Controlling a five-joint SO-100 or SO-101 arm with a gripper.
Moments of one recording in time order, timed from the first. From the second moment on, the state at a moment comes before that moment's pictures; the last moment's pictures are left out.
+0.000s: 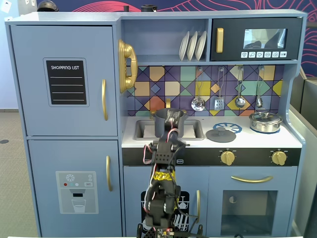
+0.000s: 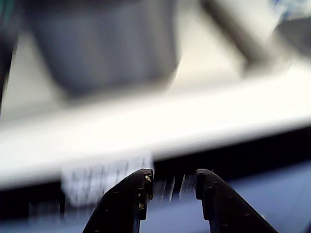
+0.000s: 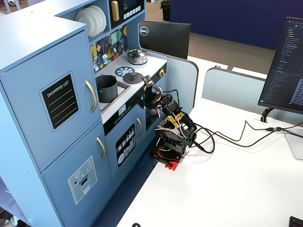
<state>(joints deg) 7.3 175.7 141.5 57.7 -88.0</state>
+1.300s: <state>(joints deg) -0.7 182.3 172.0 77.3 -87.4</state>
